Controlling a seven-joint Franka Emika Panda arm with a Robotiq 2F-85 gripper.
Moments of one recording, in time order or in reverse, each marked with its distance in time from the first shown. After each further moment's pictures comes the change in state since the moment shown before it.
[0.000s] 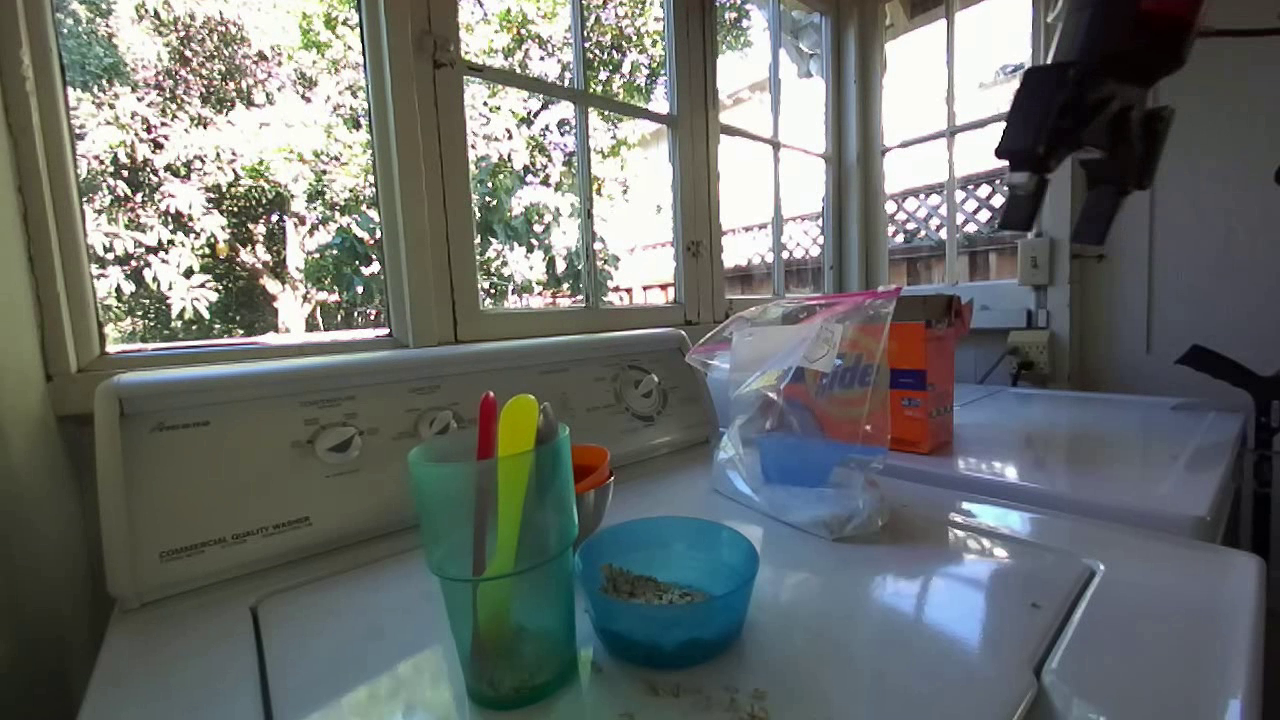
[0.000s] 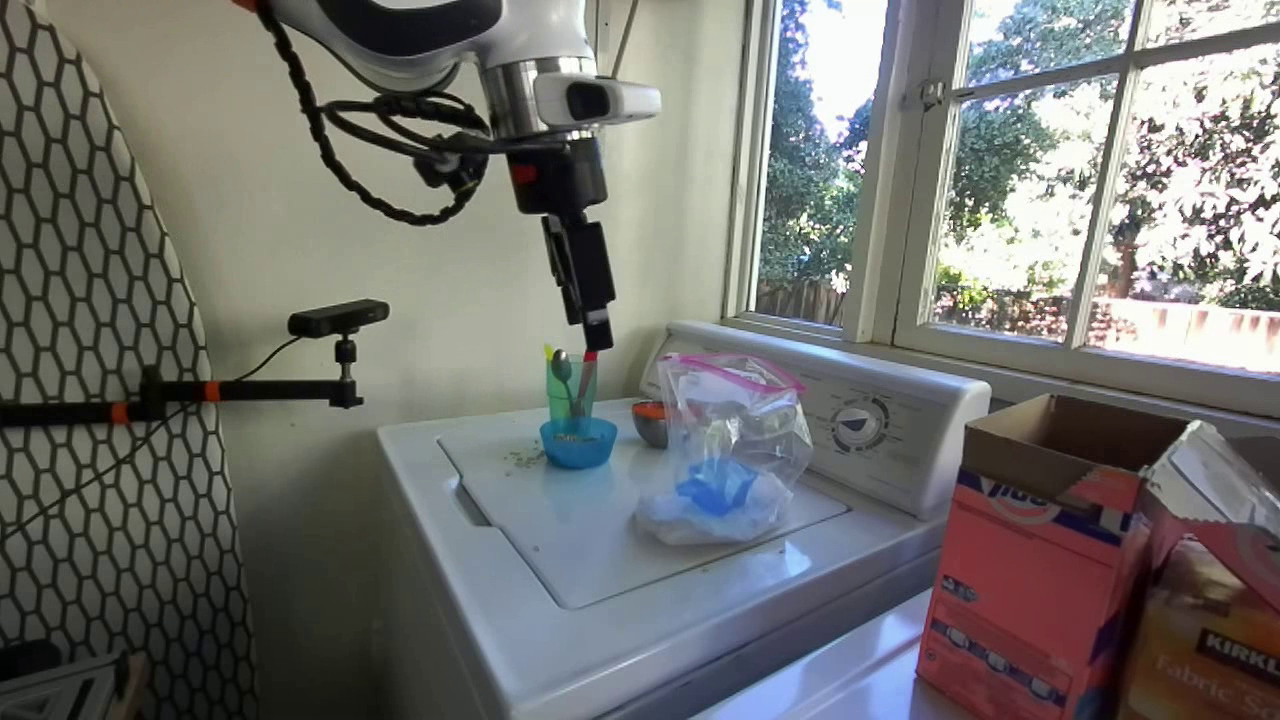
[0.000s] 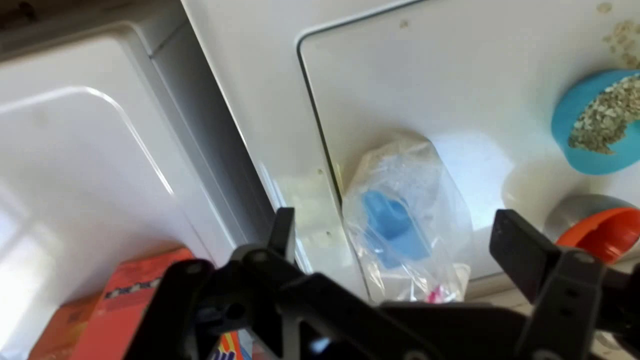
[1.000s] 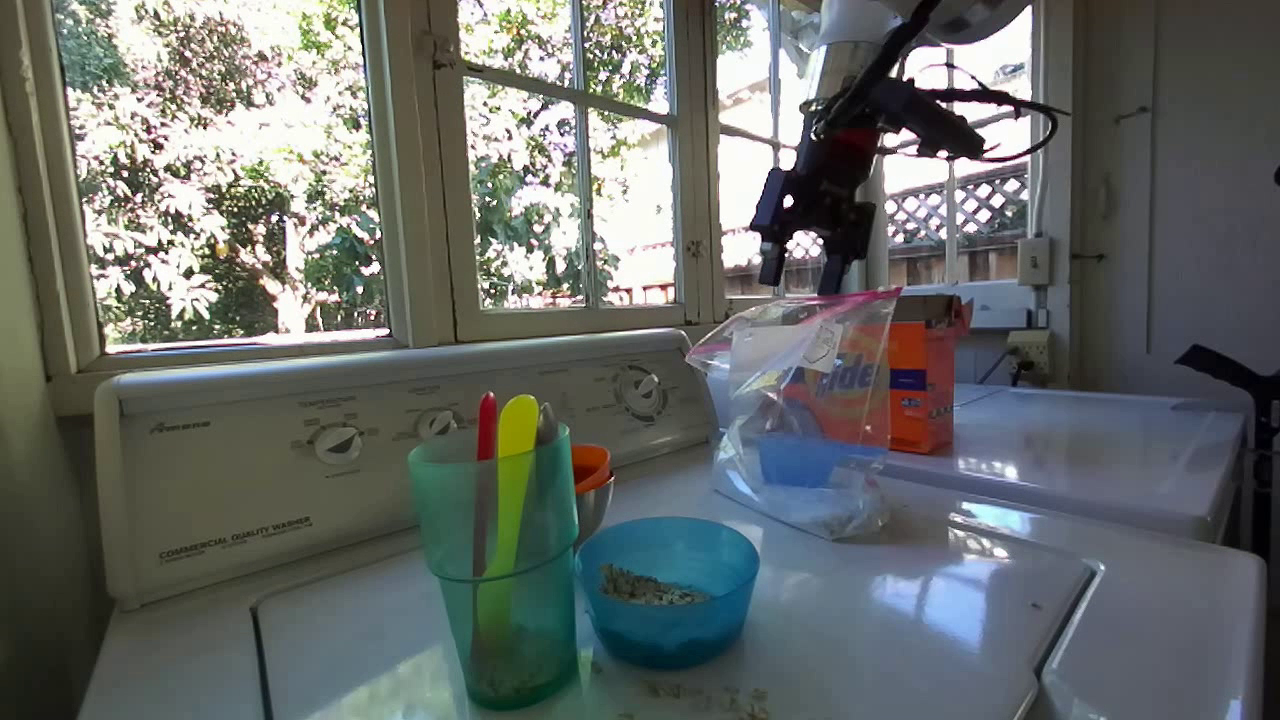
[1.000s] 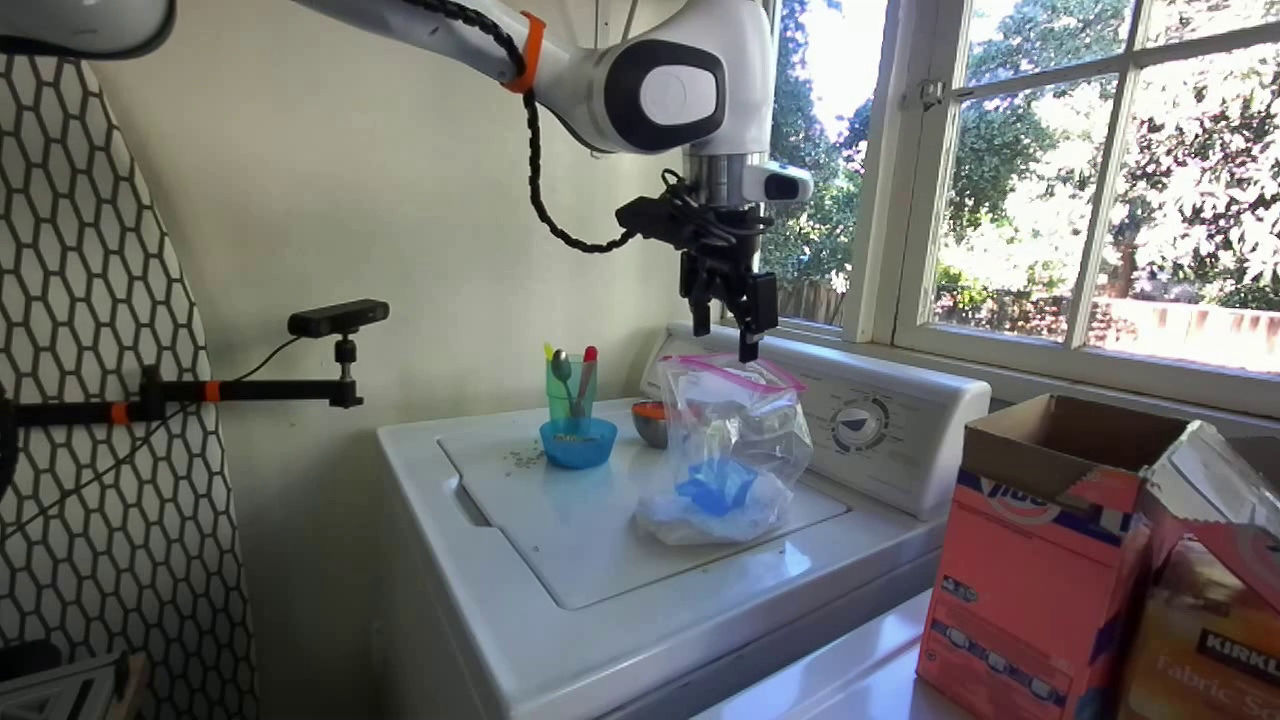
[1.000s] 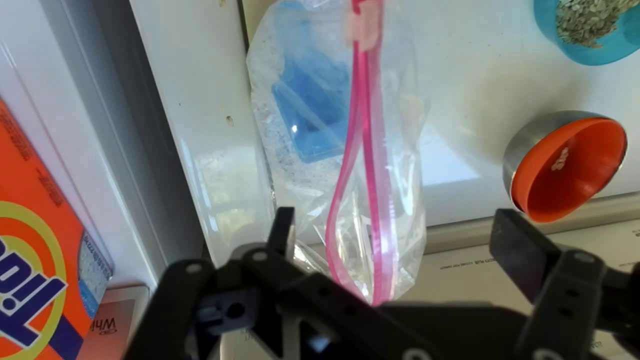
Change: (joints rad) arm 0.056 0.630 -0.002 0.635 0.142 -0.064 -0.180
